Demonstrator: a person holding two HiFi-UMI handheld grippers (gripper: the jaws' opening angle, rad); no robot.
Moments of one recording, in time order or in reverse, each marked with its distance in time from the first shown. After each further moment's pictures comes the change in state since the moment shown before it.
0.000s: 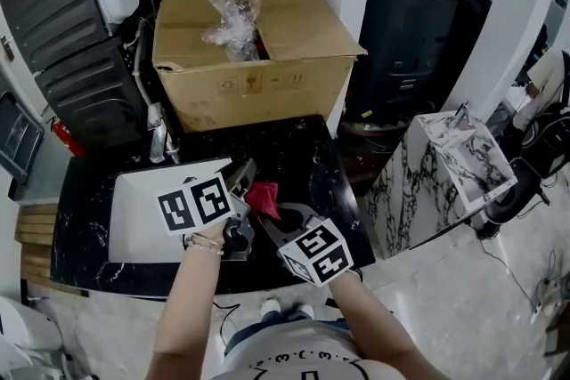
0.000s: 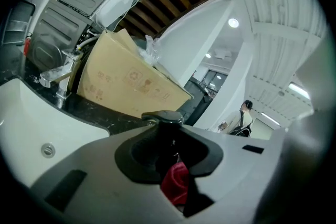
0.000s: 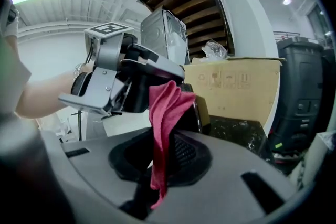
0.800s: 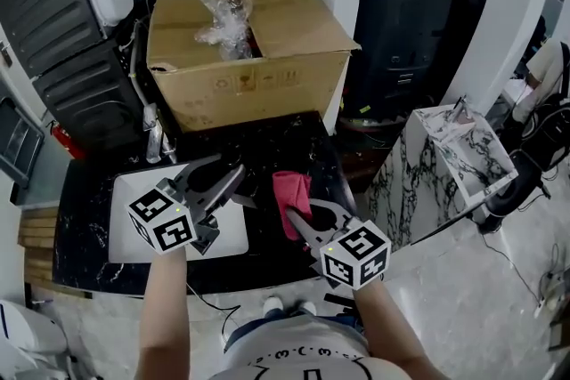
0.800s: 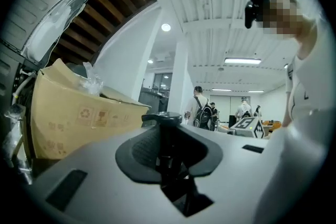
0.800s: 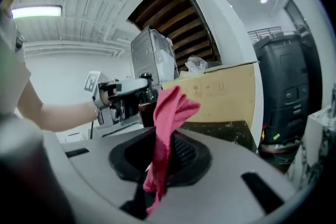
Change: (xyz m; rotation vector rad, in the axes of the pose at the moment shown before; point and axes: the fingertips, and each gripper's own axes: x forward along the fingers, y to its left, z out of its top) left arm -0.040 -0.048 0.016 0.528 -0.128 -0.464; right arm -0.066 -0.033 0.012 0.140 -0.170 -0.034
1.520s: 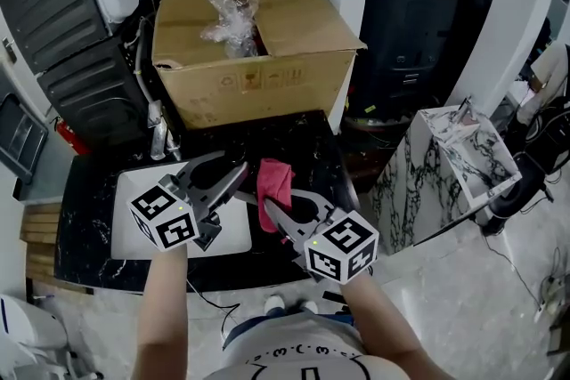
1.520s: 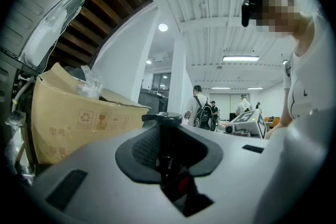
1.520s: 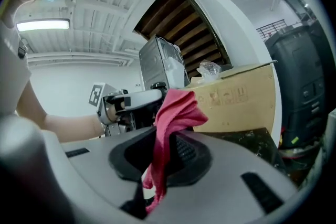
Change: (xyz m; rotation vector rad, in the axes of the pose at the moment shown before) left arm -0.001 -0.001 0.005 0.032 -0.002 -0.001; right arm 0.030 0.034 0.032 0.009 -0.079 0.118
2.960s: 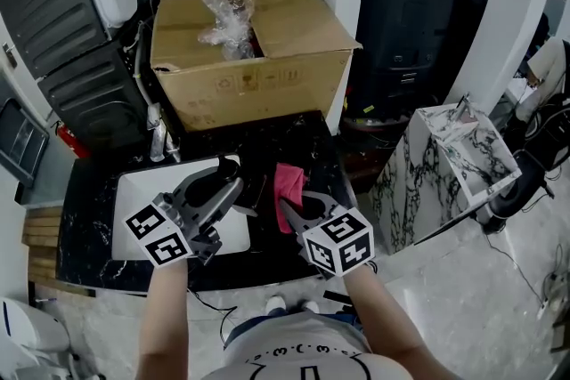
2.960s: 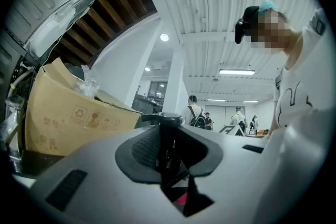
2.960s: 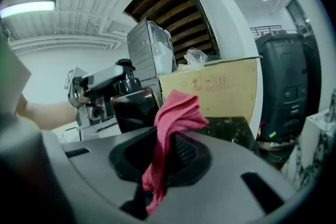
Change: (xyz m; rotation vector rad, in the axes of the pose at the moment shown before) left arm -0.020 -0.026 0.000 -0.075 -0.100 -0.052; right arm -0.012 -0.039 -0.038 -0.016 0.174 -0.158
